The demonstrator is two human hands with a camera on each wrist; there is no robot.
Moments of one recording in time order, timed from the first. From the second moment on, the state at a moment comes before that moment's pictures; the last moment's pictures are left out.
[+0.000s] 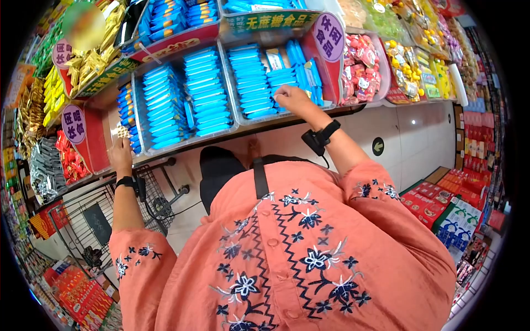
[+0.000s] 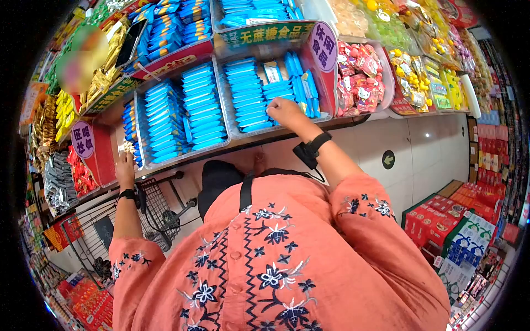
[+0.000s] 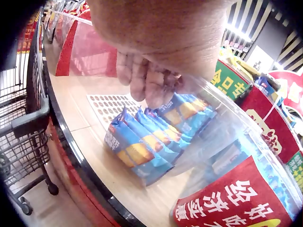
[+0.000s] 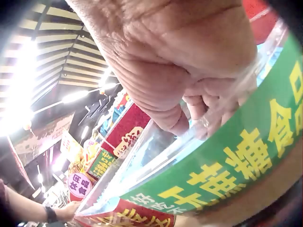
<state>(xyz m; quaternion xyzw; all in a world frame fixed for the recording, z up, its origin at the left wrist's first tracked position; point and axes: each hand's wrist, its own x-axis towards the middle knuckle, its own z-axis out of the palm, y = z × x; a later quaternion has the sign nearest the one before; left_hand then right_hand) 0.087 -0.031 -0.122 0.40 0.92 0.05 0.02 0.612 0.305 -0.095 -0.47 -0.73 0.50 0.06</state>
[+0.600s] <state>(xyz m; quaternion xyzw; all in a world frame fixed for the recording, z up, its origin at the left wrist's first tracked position) 0.131 -0.014 -0.075 0.32 0.94 0.12 0.07 0.552 0.412 -0.085 -0.48 -0.81 0.35 0.00</state>
